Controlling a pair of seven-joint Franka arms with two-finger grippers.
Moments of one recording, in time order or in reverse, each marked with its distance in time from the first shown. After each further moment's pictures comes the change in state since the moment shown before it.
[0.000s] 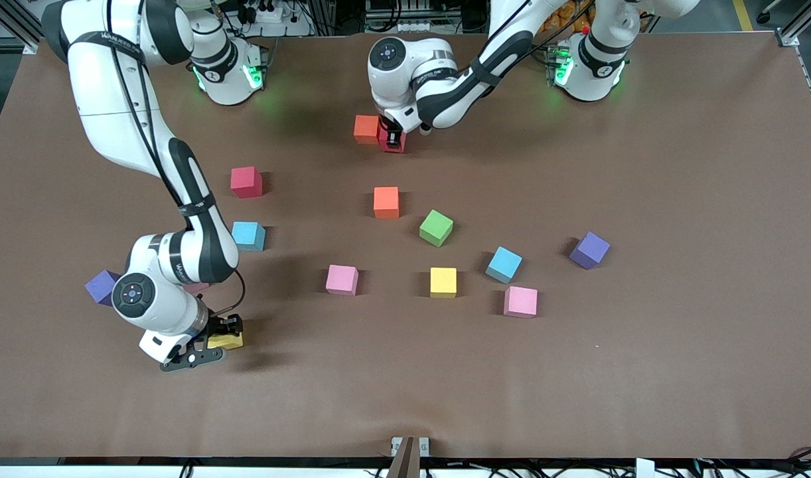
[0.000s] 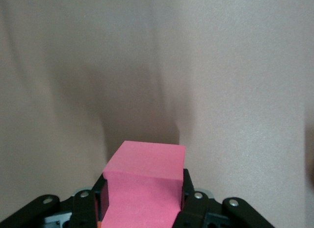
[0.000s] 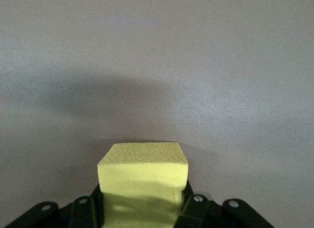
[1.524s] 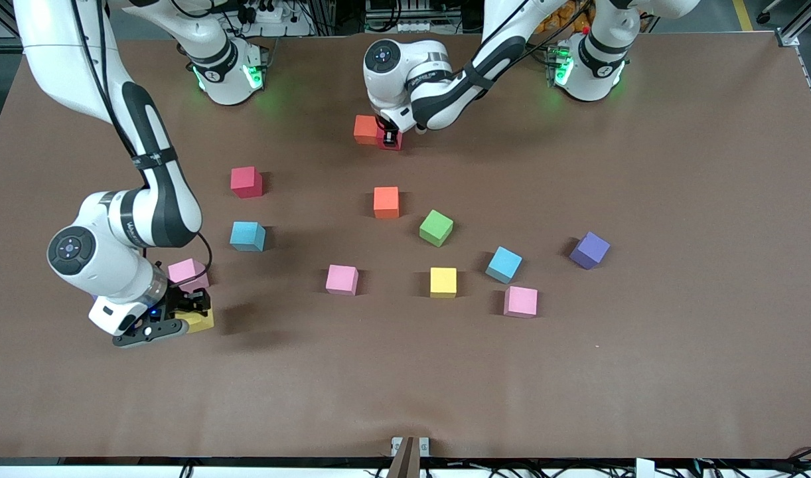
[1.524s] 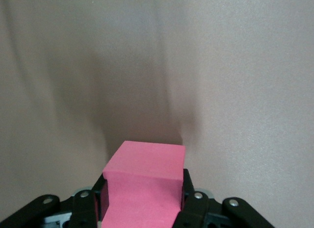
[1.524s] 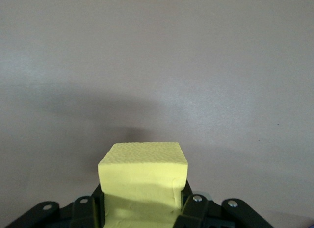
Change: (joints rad) left arm -0.021 0.032 0.003 0.022 -0.005 -0.005 -0.010; right arm -0.031 -0.306 0.001 -0.275 0.002 0.007 -0.079
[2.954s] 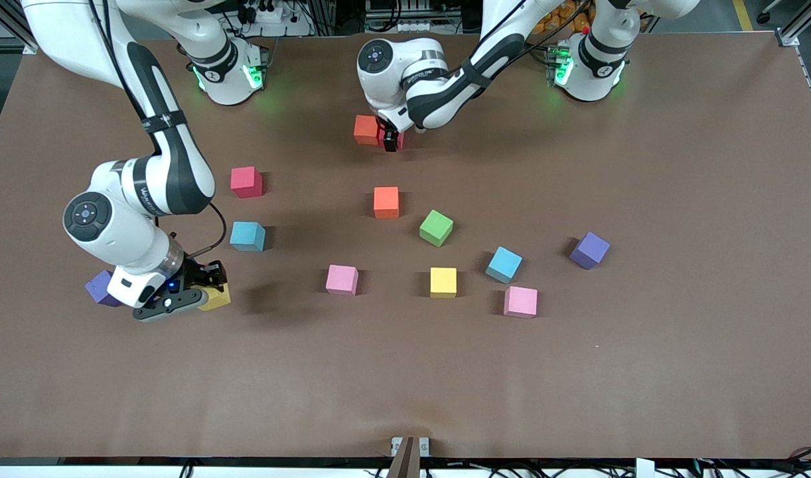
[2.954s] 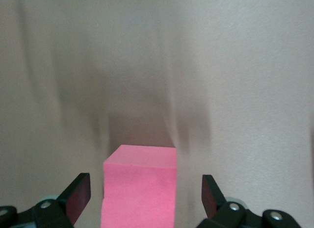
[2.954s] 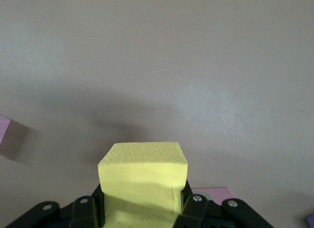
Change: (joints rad) left arm -0.005 0.000 0.000 0.074 0.000 -0.148 0.004; right arm 0.055 -0.138 0.006 -0.142 0.000 -0.001 -0.001
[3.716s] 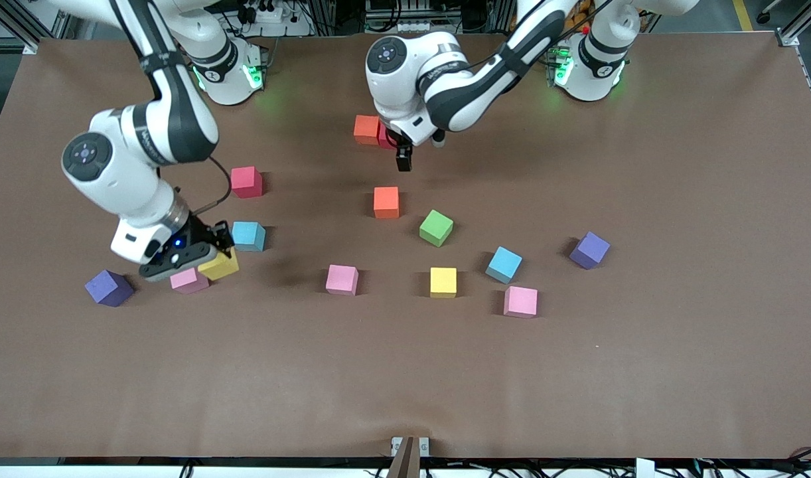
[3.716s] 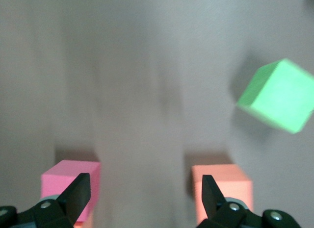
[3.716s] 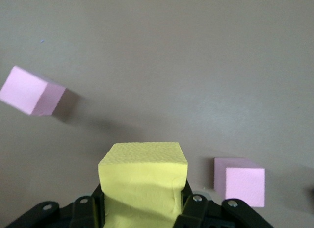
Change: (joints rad) left arm 0.162 -0.153 0.002 0.041 0.017 -0.128 0.114; right arm 0.141 -0.264 -0.052 -0.240 0.000 -0.006 -0.003
